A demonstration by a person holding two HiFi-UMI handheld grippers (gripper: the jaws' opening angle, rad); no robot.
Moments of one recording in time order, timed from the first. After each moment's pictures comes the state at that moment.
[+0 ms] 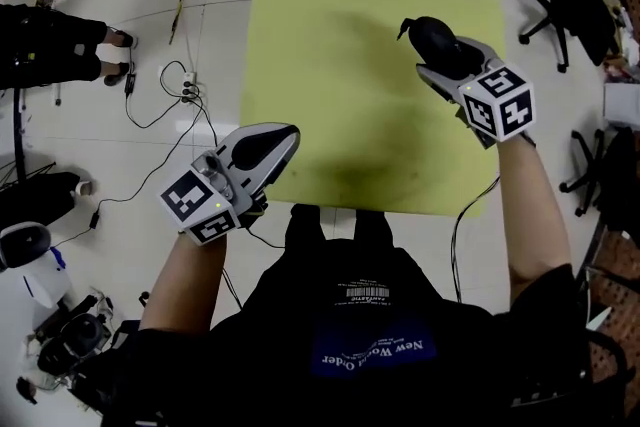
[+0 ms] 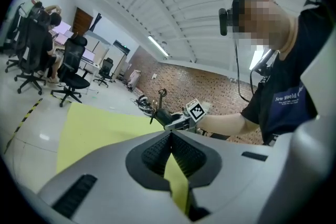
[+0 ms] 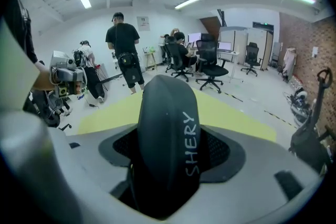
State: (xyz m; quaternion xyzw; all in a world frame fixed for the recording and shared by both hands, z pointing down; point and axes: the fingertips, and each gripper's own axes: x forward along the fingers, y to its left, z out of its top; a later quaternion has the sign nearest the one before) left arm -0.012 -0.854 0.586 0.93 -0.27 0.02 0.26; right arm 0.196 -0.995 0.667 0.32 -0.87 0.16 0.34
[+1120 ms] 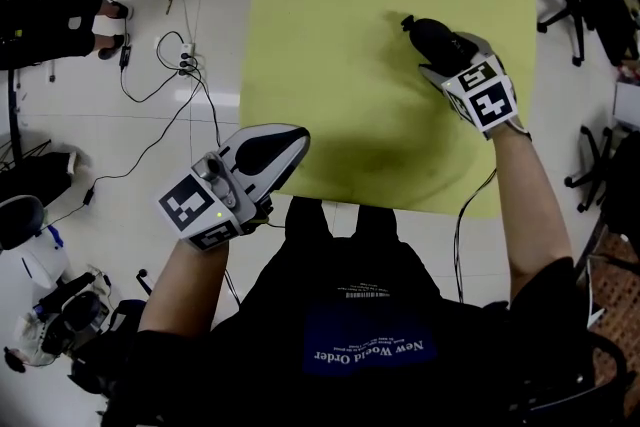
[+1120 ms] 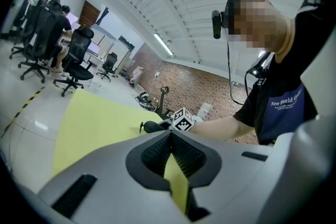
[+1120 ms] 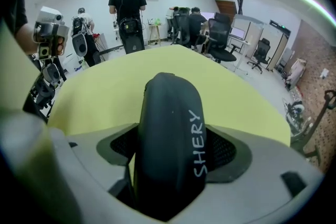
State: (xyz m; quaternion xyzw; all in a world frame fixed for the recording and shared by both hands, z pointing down) left arm -0.018 -0.845 0.620 0.92 -0.26 0.01 0.30; right arm 0.185 -0.989 0.788 0.29 -0.82 0.13 0.48
